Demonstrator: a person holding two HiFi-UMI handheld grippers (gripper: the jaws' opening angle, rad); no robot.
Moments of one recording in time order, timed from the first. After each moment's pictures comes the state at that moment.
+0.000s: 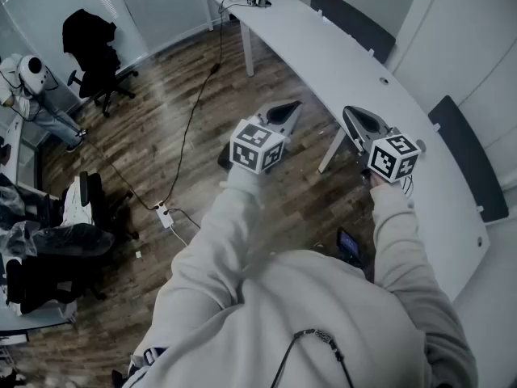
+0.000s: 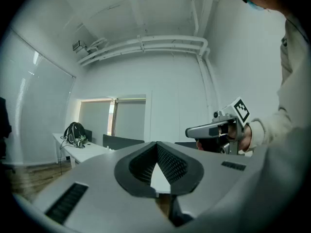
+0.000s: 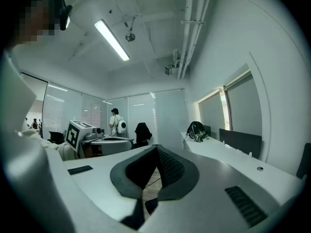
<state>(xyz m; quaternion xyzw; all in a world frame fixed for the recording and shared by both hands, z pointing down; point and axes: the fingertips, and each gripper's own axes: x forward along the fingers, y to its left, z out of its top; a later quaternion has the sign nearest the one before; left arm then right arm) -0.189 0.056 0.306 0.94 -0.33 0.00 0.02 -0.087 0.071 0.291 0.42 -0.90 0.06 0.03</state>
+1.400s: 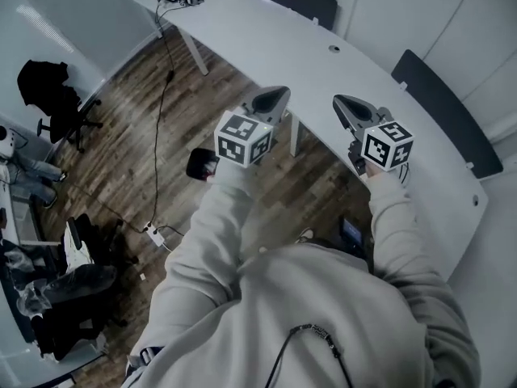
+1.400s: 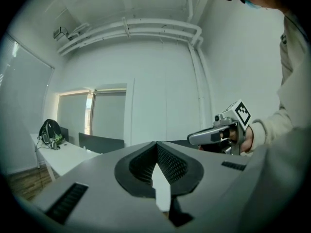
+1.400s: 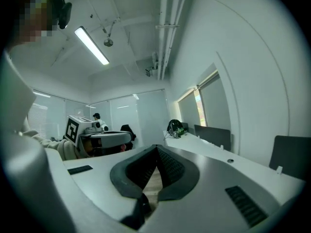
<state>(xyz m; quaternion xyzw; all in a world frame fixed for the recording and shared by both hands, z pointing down) 0.002 0.006 0.300 0.97 -0.26 0.04 0.01 0.101 0.040 0.309 0.50 -0.86 0.10 0.01</state>
